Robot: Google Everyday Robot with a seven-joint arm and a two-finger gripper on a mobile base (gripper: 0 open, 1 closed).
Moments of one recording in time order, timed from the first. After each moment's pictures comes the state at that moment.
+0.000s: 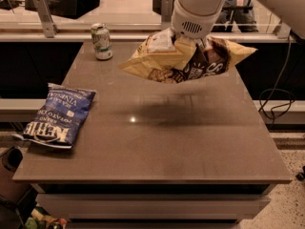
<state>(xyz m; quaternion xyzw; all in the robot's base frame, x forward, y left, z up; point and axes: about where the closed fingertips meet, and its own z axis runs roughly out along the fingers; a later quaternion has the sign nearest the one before) 0.583 -0.082 0.979 -0.58 0.78 -0.12 0.21</state>
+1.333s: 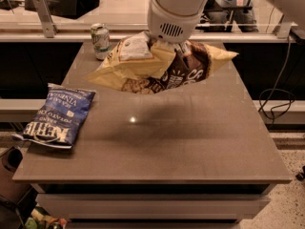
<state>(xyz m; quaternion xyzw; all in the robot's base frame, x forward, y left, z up) 0.527 -0.018 0.994 -0.64 0.73 -0.07 0.23</state>
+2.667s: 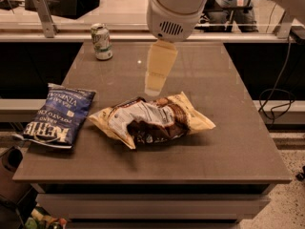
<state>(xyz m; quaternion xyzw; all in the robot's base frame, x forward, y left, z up) 0.524 -0.017 1.000 -0.64 0.73 -0.08 0.23</state>
